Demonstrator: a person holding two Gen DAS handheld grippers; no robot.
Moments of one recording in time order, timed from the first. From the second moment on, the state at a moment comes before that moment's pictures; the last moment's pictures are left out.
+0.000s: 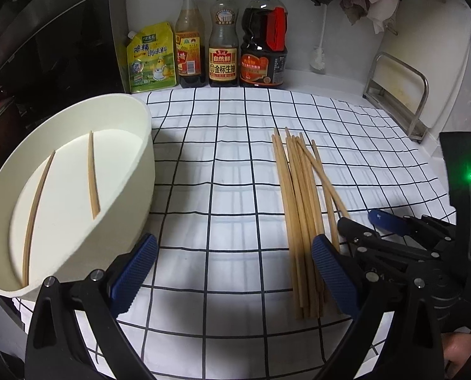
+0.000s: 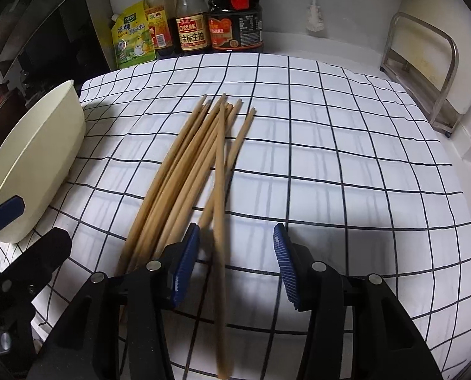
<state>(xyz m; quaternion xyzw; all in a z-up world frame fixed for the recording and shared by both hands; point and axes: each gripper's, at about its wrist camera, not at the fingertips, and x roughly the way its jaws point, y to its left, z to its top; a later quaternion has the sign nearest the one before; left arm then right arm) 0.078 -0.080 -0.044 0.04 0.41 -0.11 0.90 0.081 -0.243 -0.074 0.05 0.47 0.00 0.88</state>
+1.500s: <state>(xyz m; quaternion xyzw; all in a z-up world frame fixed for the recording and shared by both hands) 0.120 -0.096 -0.076 0.05 0.46 -0.05 0.89 0.072 -0.295 -0.075 0.11 0.45 -0.01 0.88</state>
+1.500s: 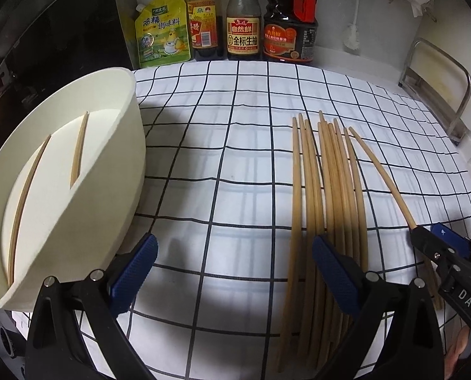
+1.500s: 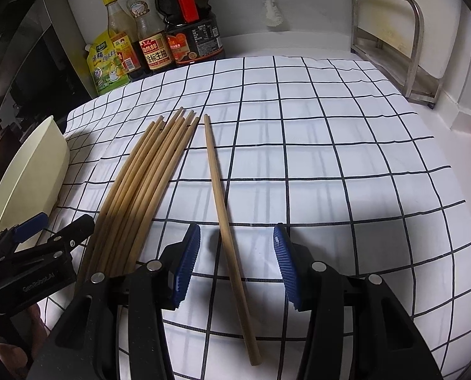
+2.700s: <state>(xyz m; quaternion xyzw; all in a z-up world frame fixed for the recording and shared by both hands) 0.117 -0.113 -0.079 0.03 0.48 -0.11 0.87 0.072 -0.278 -0.077 0.06 0.45 0.00 0.89</state>
